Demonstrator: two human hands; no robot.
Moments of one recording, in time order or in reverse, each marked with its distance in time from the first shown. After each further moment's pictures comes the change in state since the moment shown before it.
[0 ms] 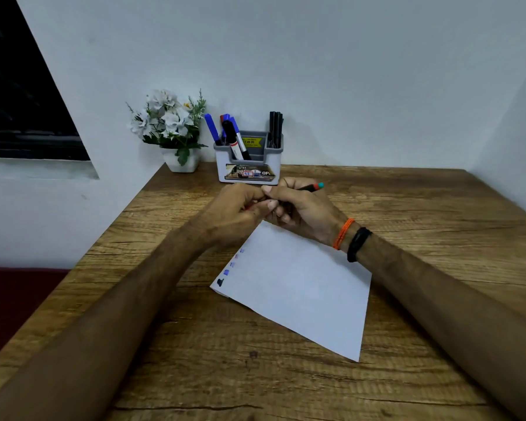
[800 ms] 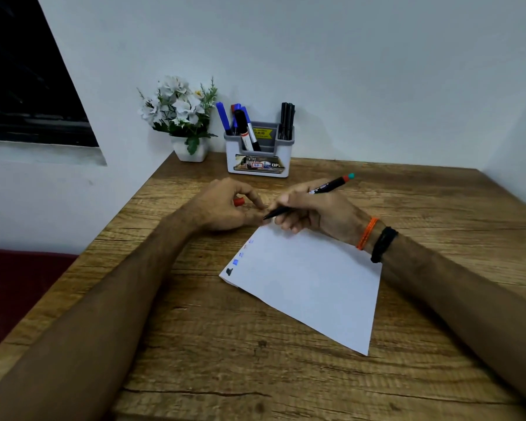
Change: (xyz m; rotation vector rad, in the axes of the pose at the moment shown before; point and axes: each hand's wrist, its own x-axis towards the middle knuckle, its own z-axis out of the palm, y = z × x) left_hand -0.004 -0.023 -0.021 0.248 -0.070 -0.399; right_hand -0.017 -0.006 -0.011 -0.043 -0.243 0.105
